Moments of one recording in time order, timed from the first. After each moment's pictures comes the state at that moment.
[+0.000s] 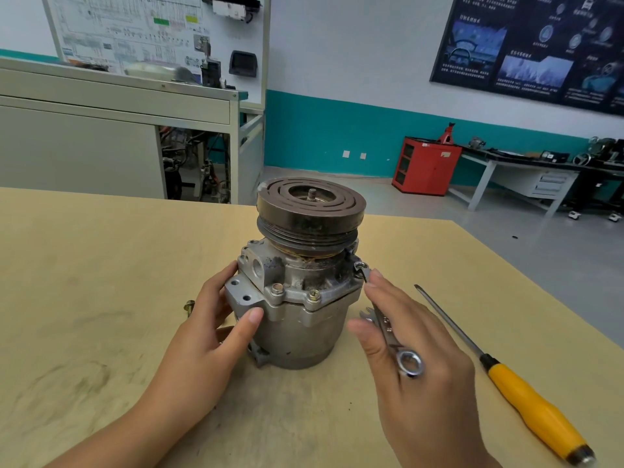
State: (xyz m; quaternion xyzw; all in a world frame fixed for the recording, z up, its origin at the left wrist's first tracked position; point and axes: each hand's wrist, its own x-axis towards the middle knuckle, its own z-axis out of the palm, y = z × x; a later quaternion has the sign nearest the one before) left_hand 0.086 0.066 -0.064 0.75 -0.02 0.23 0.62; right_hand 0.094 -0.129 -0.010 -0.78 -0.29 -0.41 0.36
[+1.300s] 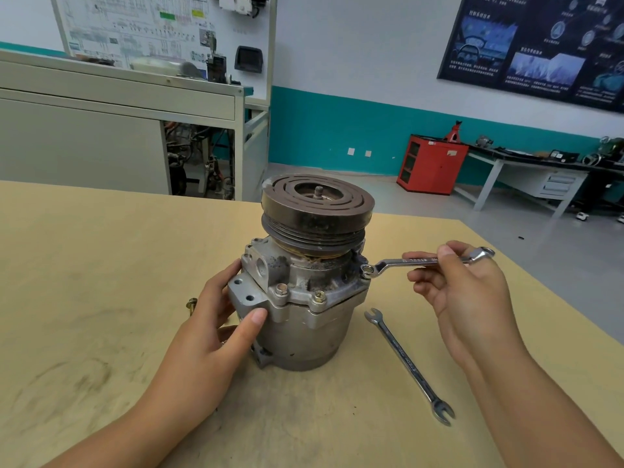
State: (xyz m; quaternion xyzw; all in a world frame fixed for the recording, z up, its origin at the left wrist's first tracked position) left_hand 0.085 0.067 -0.063 0.75 -0.03 0.23 0.62; right_hand 0.175 -0.162 0.013 -0.61 -0.04 -0.11 0.78
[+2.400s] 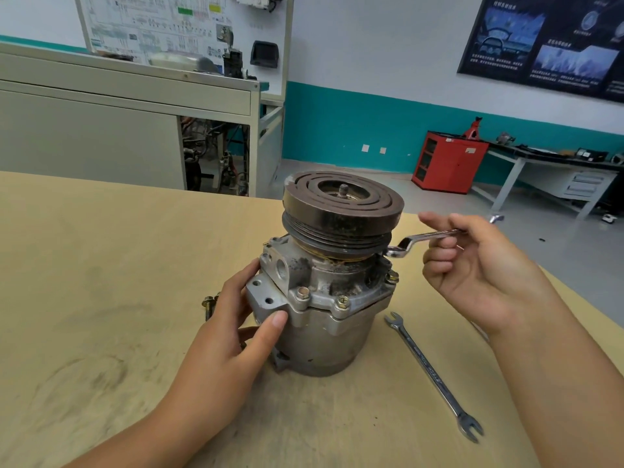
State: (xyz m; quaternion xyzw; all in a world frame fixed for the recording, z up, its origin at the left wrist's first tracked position) left_hand 0.087 0.063 -0.063 0.75 -0.03 0.24 0.62; right_hand 0.199 -0.152 0.044 -0.51 0.00 0.12 0.85
